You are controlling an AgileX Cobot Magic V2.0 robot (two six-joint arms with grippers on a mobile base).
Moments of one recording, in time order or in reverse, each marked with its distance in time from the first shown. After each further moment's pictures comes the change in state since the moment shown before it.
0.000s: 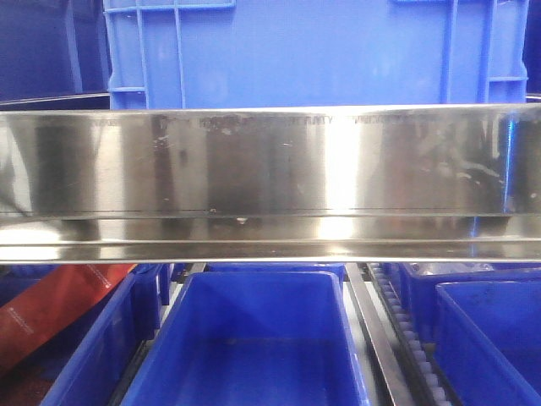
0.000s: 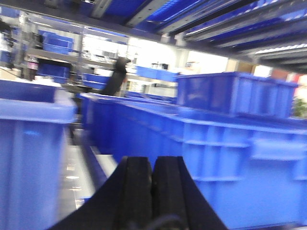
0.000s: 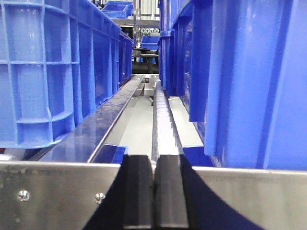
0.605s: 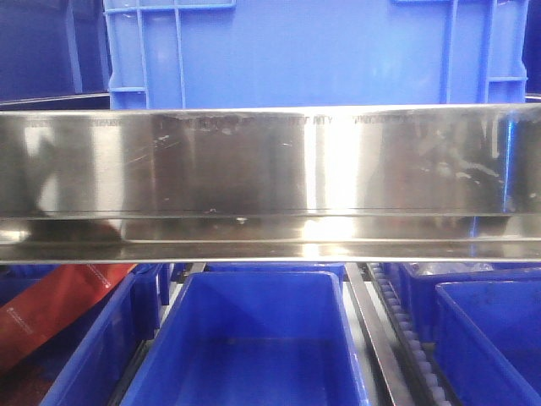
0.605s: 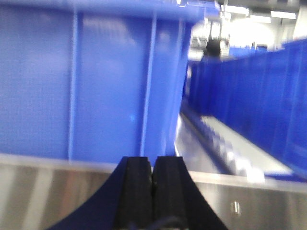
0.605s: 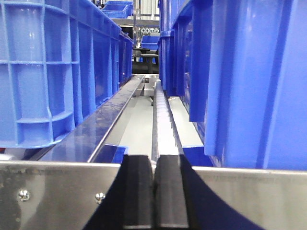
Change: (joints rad) left arm 0.284 -0.142 0.294 0.061 -0.028 0.000; right arm 0.000 0.000 0.000 0.001 0.000 -0.004
